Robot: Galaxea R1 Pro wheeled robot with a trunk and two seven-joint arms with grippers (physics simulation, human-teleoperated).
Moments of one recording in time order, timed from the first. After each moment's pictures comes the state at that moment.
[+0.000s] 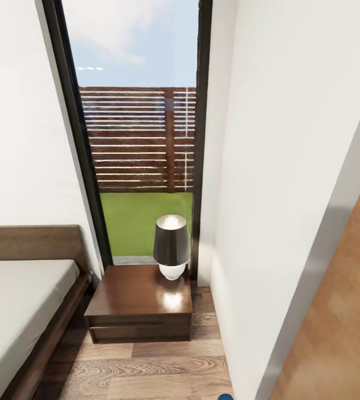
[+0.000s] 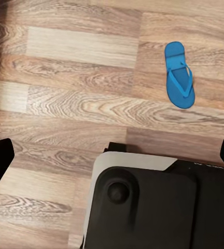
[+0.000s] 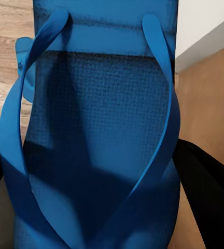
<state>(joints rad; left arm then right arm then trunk) -0.15 0.00 -0.26 -0.06 0.38 -0.27 0.10 -0.32 0.09 0.05 -0.09 0.12 0.00 -0.06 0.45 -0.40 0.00</state>
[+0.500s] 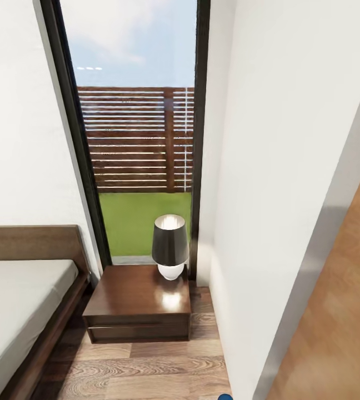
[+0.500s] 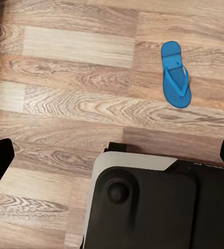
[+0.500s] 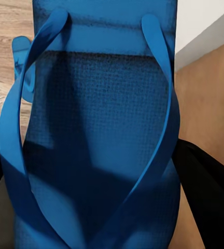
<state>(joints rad) -0.15 0.00 -0.26 -0.06 0.38 -0.28 0.10 -0.32 0.09 0.05 -0.09 0.12 0.00 -0.06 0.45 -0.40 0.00</state>
